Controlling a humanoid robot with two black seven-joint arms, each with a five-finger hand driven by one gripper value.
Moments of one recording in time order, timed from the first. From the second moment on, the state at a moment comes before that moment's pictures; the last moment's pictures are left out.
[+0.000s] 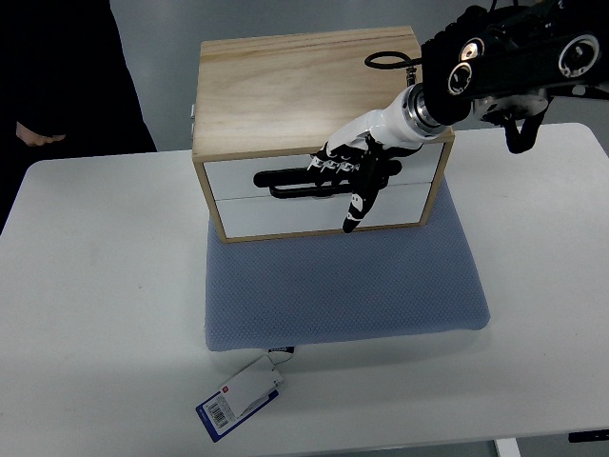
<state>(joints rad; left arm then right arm) -0.02 0.00 -0.07 -0.17 0.00 -0.02 0.08 2.09 -0.23 -0.92 1.36 0.04 0.33 0.02</state>
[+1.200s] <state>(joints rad) -0.02 0.00 -0.07 -0.17 0.00 -0.02 0.08 2.19 -0.30 -0.93 1.48 0.02 0.61 0.03</state>
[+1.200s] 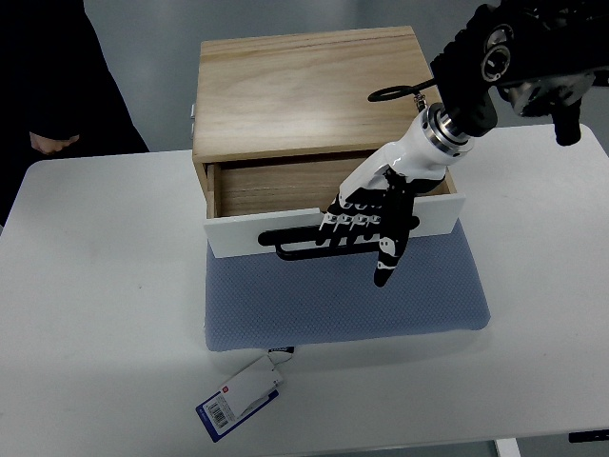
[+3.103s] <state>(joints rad) -0.02 0.00 -0.07 -0.17 0.00 -0.02 0.08 1.35 -0.90 0.20 1.12 0.06 0.16 0.03</state>
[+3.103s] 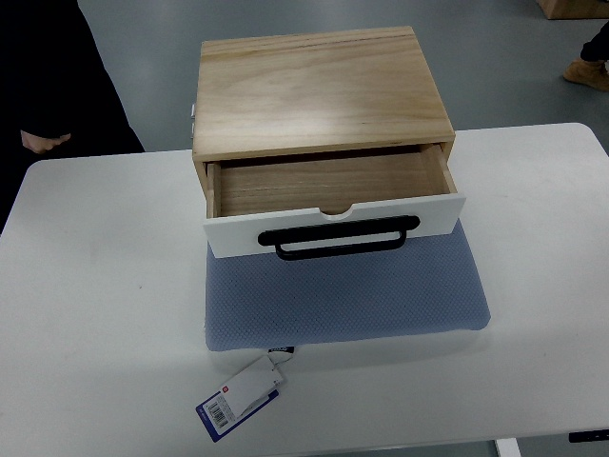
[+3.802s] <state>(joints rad) -0.02 0.00 -0.07 -0.17 0.00 -0.02 0.08 0.81 -0.57 0.85 0.80 -0.04 0.11 0.04</state>
